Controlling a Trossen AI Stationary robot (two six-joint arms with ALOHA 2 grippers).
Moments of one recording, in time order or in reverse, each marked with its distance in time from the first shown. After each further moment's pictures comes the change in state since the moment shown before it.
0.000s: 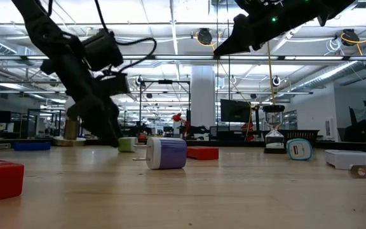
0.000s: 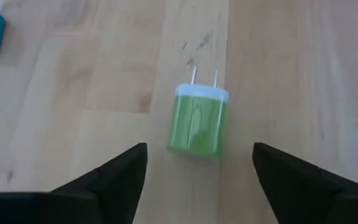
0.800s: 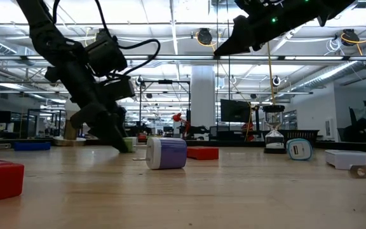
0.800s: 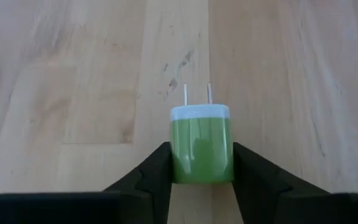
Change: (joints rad) left arm -0.012 0.075 -0.001 0.119 0.027 0.075; right arm -0.001 0.000 0.000 -0.003 0.001 0.000
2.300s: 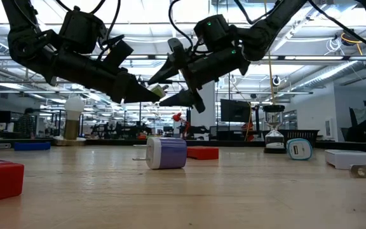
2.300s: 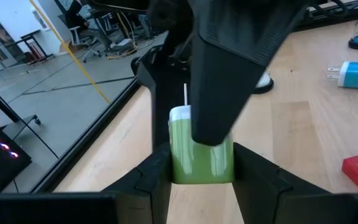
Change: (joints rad) left arm -0.096 0.000 -0.138 0.787 -0.289 0.021; right arm -0.237 0.624 0.377 0.139 -0.734 0.868
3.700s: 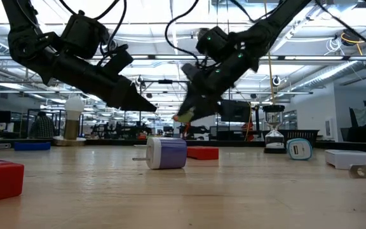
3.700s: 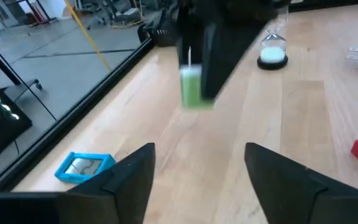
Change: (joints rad) left arm 0.003 -0.001 0.001 -0.104 -0.052 -0.117; right arm -0.079 -0.080 0.000 -0.436 0.054 -0.228
